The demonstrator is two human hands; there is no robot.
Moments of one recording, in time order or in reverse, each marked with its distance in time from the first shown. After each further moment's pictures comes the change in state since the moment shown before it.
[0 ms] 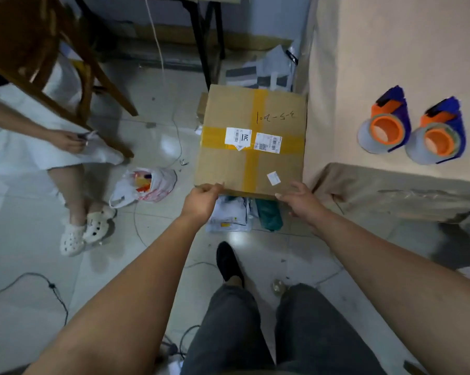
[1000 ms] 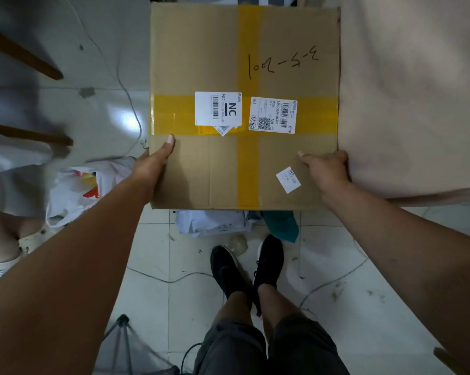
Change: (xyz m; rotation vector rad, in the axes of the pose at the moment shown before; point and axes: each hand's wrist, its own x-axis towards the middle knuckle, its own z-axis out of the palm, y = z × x) left_hand 0.339 -0.057 0.017 -0.115 -0.009 -0.222; right_hand 0.307 0.058 0.015 0.080 0.475 0.237
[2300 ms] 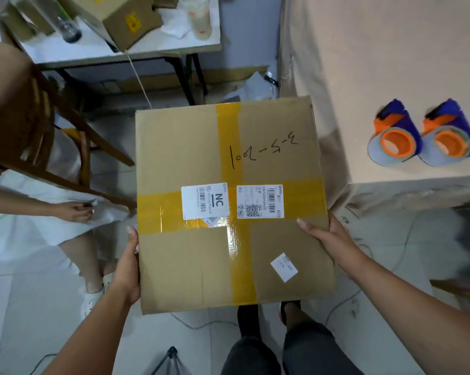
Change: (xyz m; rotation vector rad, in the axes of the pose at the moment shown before) left_hand -0.303 -0.020 -0.217 -0.344 -0.229 0.080; right_hand -0.295 0.022 -0.143 0.345 -0.469 -0.320
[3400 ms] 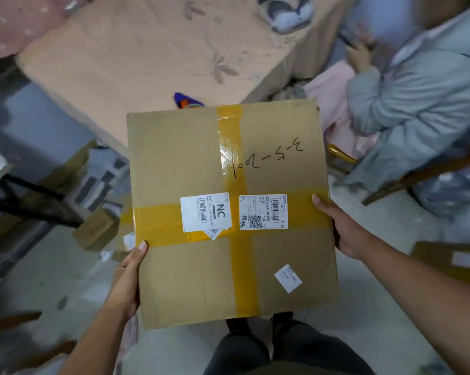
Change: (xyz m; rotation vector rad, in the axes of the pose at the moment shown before) left_hand -0.105 -0.037 0.239 0.686 -0.568 0.130; right_hand -0.324 0.138 -0.193 0.693 0.555 -0.005
